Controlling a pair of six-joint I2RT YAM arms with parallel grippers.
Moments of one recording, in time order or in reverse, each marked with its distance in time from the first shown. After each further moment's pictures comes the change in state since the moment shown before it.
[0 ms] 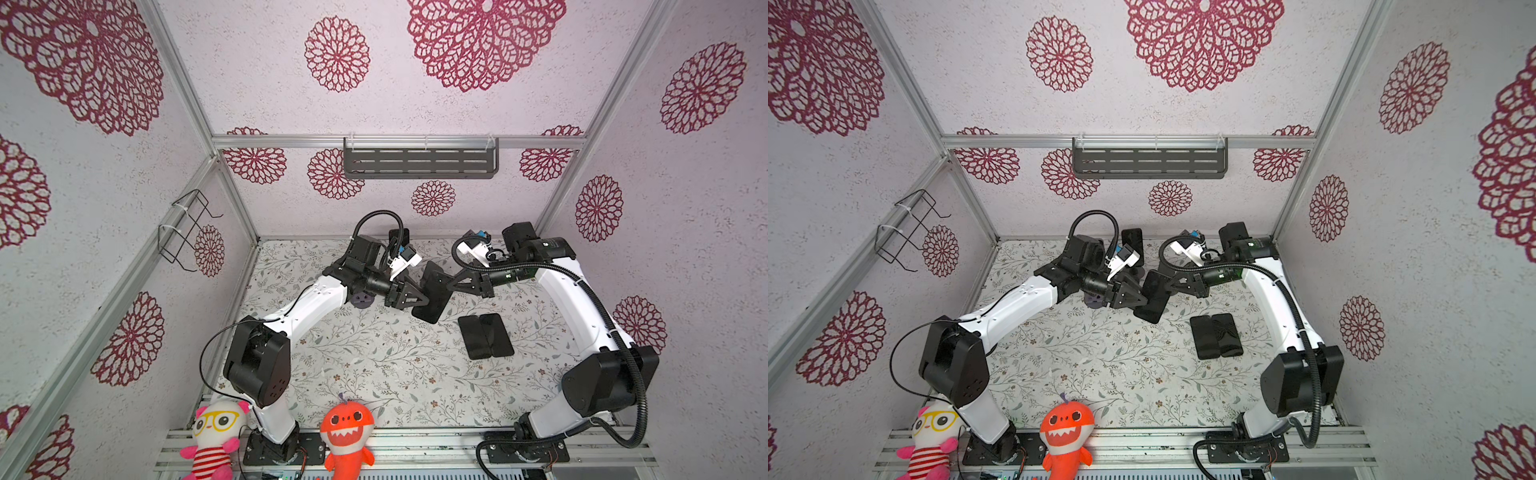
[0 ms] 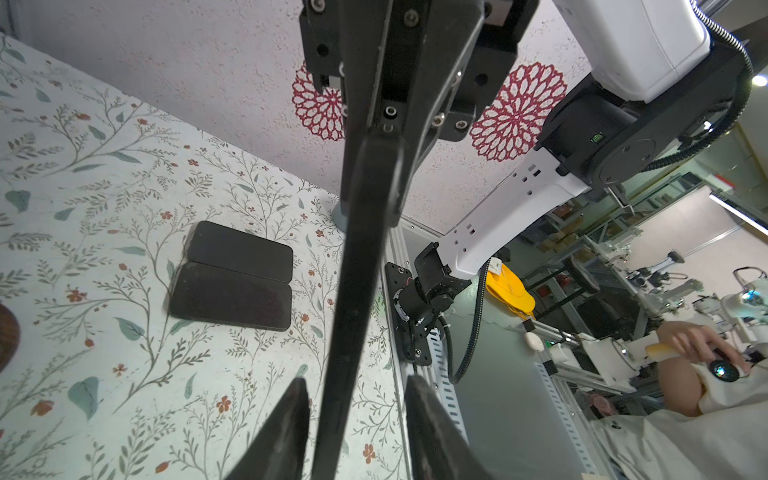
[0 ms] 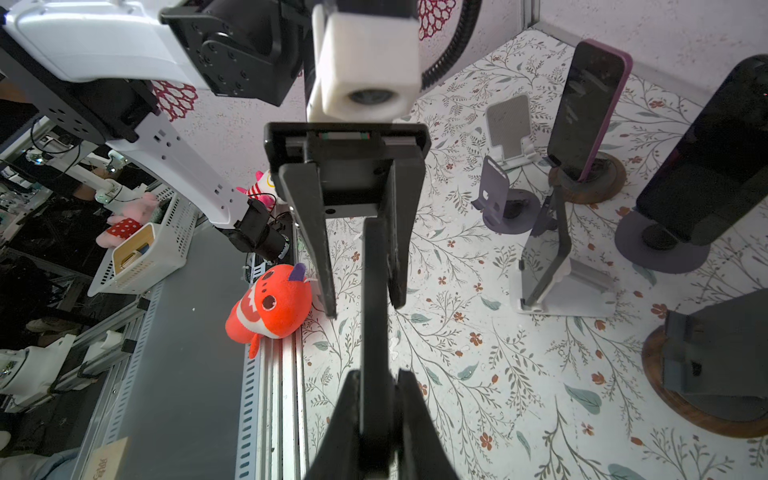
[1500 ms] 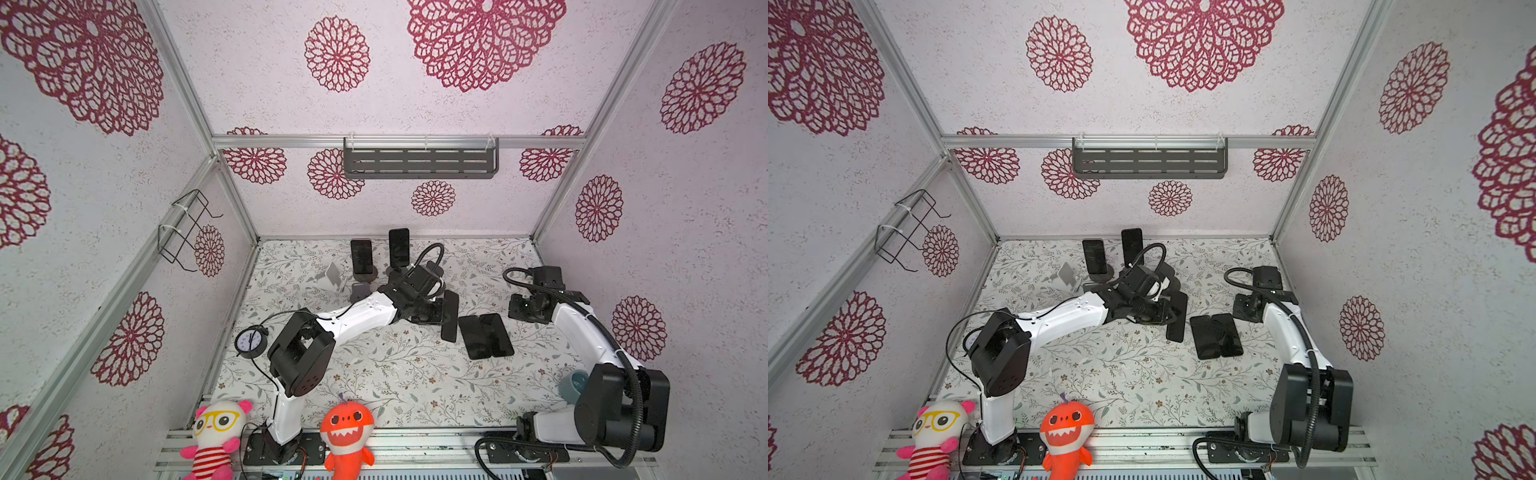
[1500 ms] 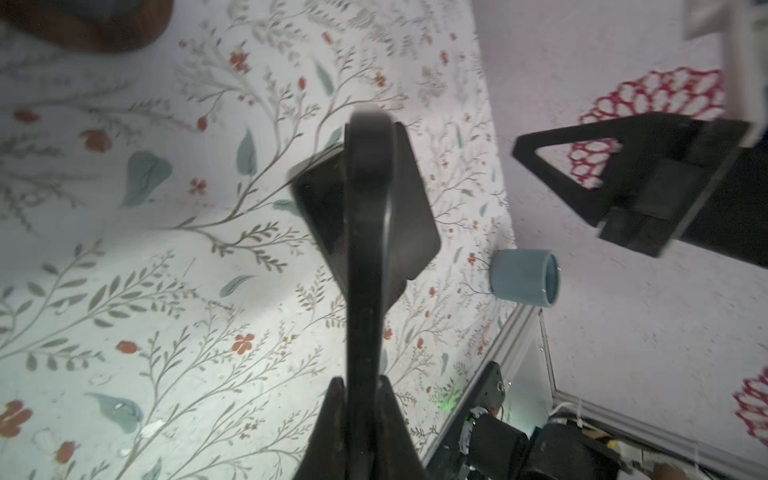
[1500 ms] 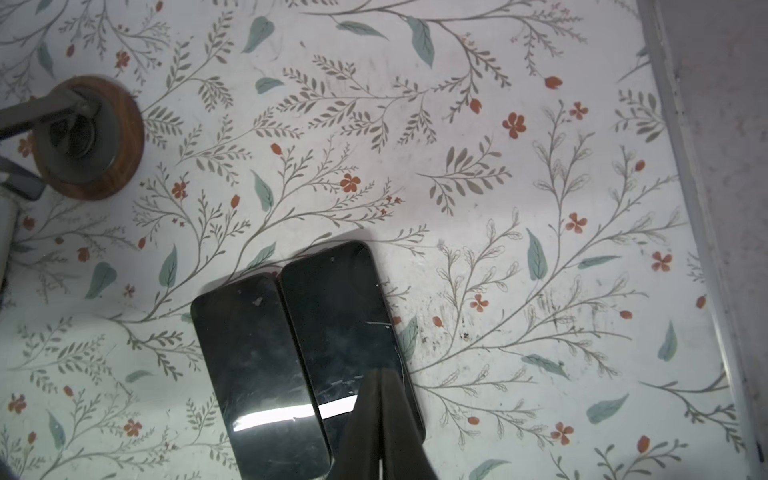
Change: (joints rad) left arm -0.319 0.229 0.076 -0.024 -0.829 -0.865; right arm -0.266 -0.202 -0.666 0.603 1.078 0.855
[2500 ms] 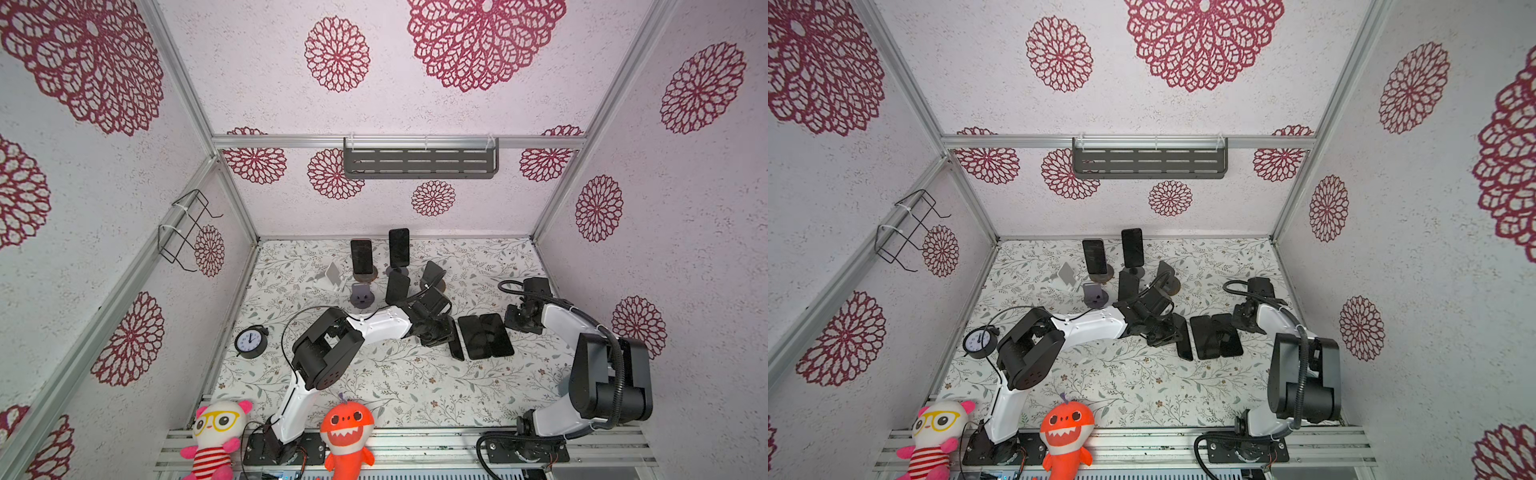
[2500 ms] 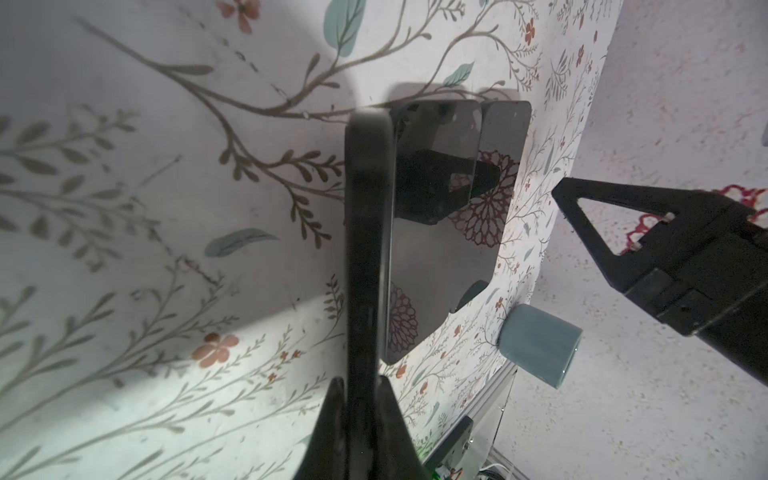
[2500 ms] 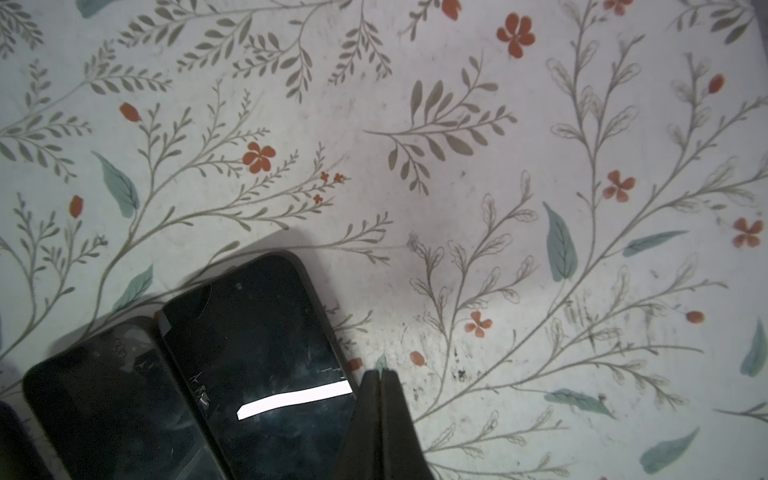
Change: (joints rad) left arm -0.062 0.151 -0.015 0.123 -0.017 -0.369; right arm -0.014 0.154 -0.098 0.153 0.059 0.043
